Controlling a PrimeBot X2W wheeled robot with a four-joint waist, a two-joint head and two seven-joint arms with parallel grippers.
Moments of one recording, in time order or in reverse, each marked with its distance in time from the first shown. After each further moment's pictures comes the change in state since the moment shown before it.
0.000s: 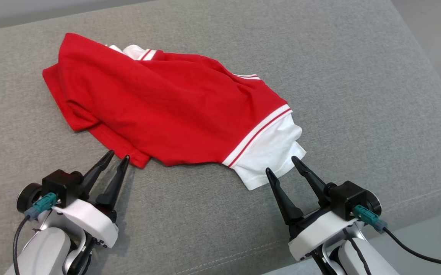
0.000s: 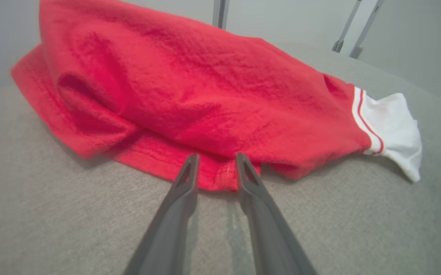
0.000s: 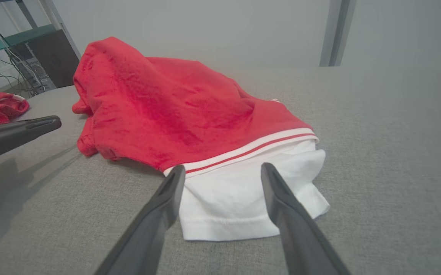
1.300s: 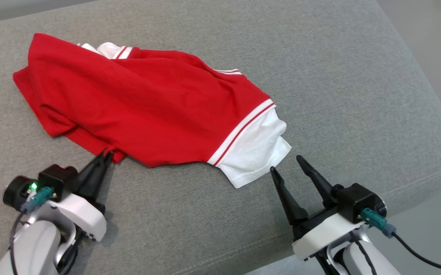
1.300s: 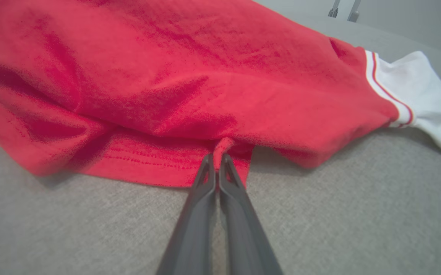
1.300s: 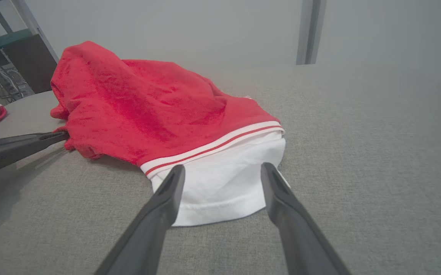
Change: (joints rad) left arm -0.032 0.003 0.018 0.093 0.118 -0.007 0.000; right arm 0.034 0.001 -0.012 -0.060 -0.001 0.000 0.000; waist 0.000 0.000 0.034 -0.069
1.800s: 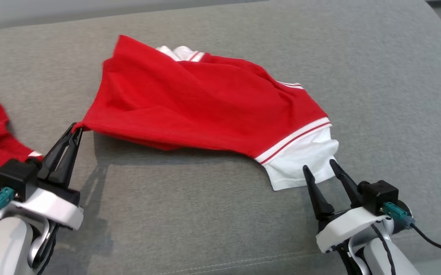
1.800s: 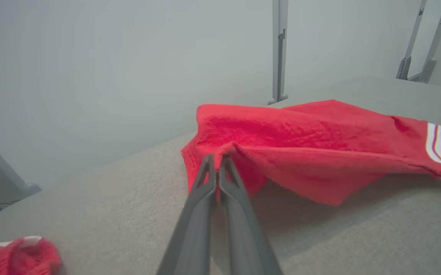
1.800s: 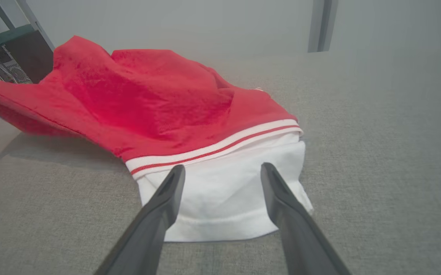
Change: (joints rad) left arm 0.076 0.022 0.238 -0.247 0.098 -0.001 0.000; right arm -0.017 0.000 -0.151 0.153 -0.002 0.000 0.000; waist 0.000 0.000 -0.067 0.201
